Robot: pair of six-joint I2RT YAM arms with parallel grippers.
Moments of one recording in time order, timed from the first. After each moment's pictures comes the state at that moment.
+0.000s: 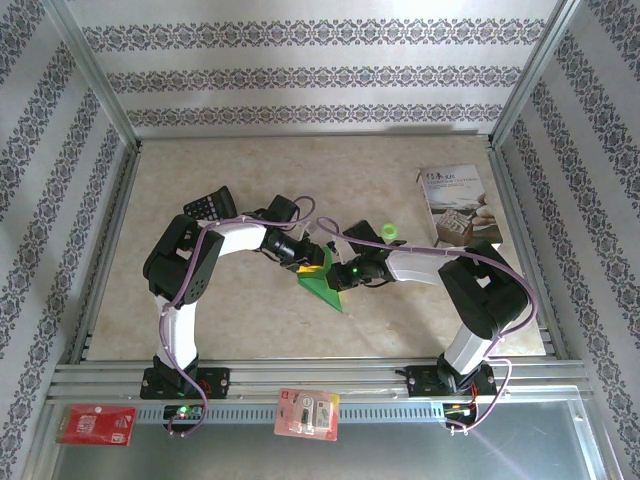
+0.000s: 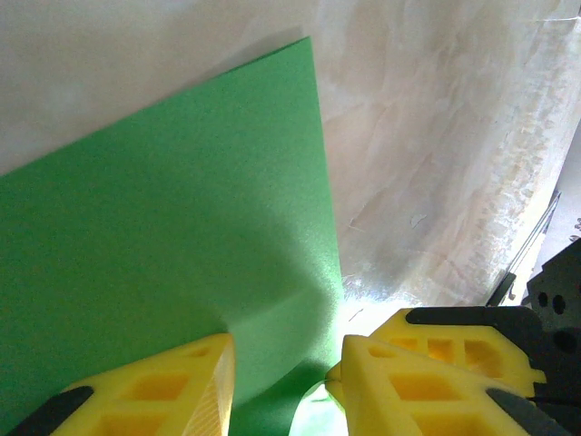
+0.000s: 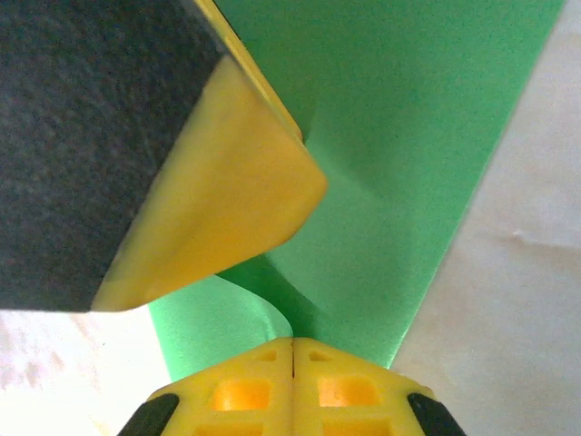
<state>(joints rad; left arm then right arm) -0.48 1.99 1.17 -0.36 0.74 -0.53 0.62 1.69 0.80 -0.19 -0.45 0.34</state>
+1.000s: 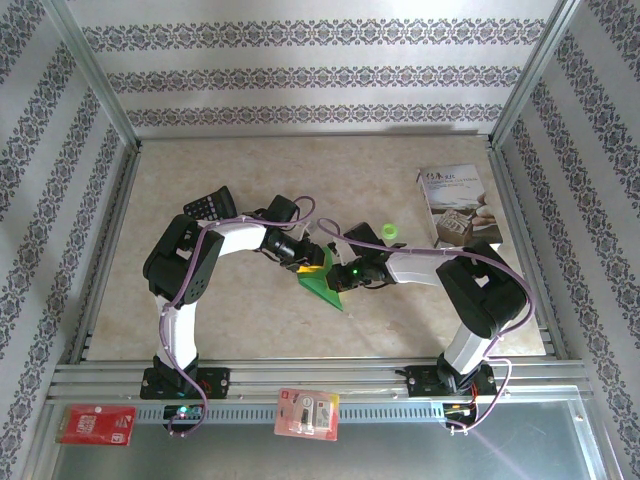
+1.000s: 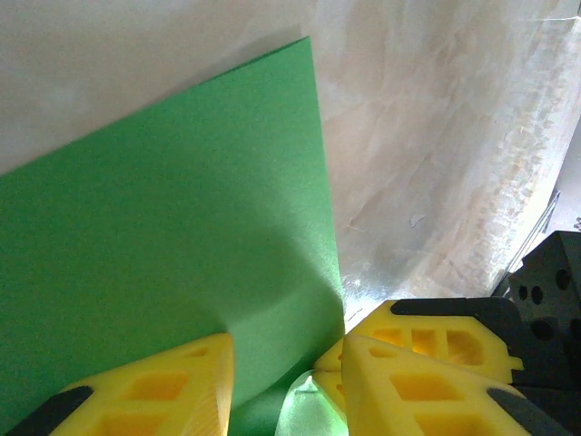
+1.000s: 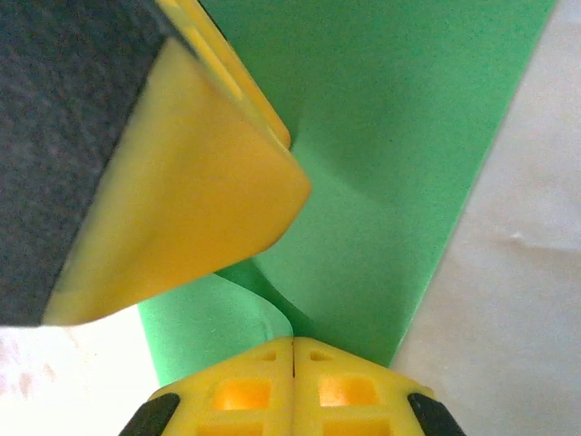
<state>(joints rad) -0.48 1.99 1.17 -0.36 0.75 -0.53 0.62 1.70 0.77 -0.12 -0.45 0.36</state>
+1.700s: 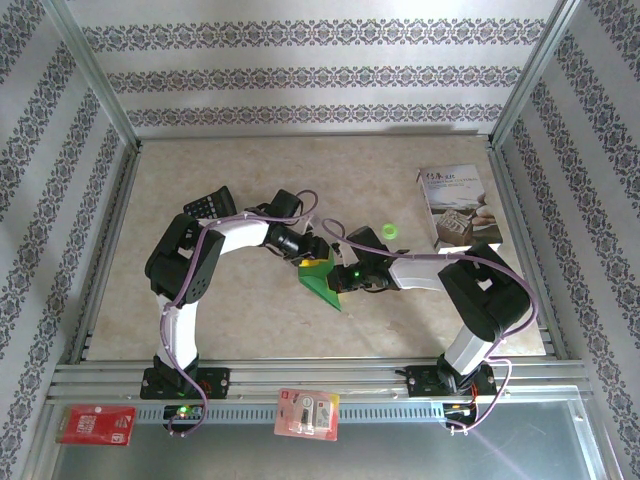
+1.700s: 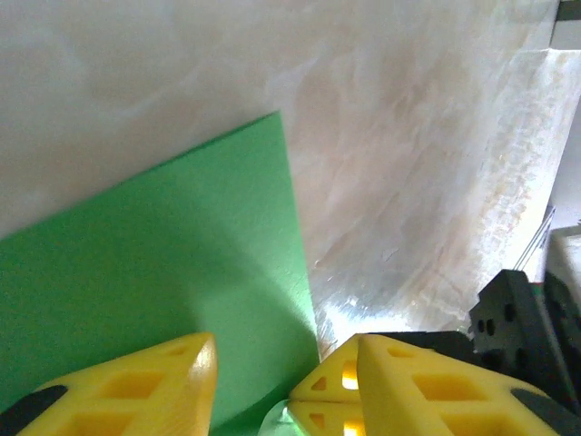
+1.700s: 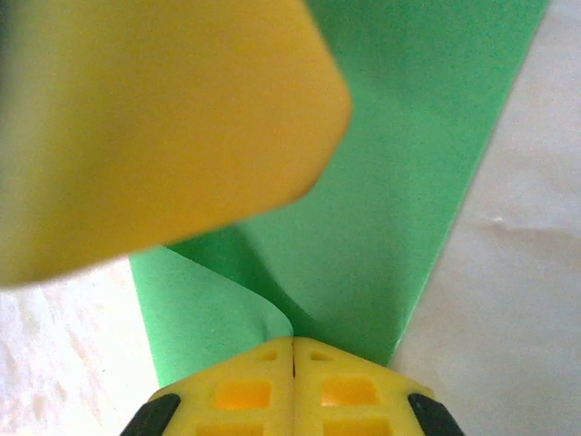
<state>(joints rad) -0.48 2.00 1.23 -0.36 0.71 -0.55 0.62 1.68 0.70 -0.01 -0.43 0.46</state>
